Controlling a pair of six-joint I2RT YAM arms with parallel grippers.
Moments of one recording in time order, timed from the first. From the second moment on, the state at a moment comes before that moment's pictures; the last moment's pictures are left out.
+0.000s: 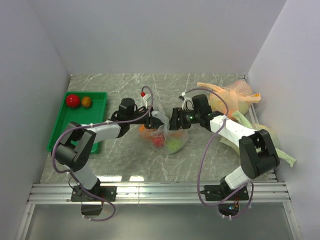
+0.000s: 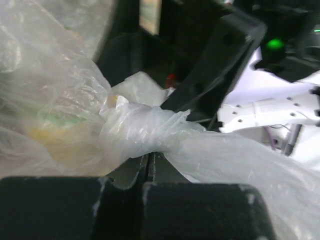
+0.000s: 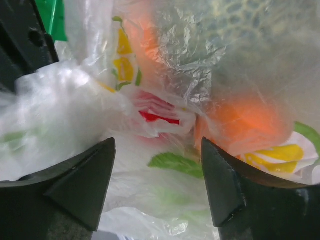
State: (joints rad) left arm -0.51 1.66 0.83 0.55 0.89 -0.86; right arm 0.40 1.53 0.92 -0.14 -0.69 0.36
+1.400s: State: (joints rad) left arm -0.47 1.70 0.75 0.82 0.98 -1.03; right arm 0.44 1.48 1.00 -0.26 -0.92 0.29
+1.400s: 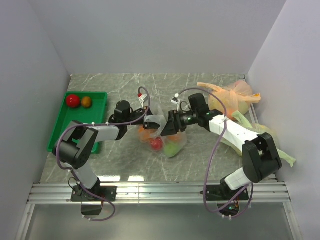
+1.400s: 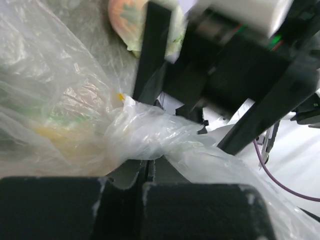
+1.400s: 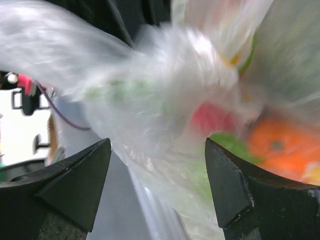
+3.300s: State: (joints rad) left arm -0.46 1.77 0.79 0.93 1.14 -1.08; right arm 0.53 1.54 1.02 -0.01 -0.76 0.54
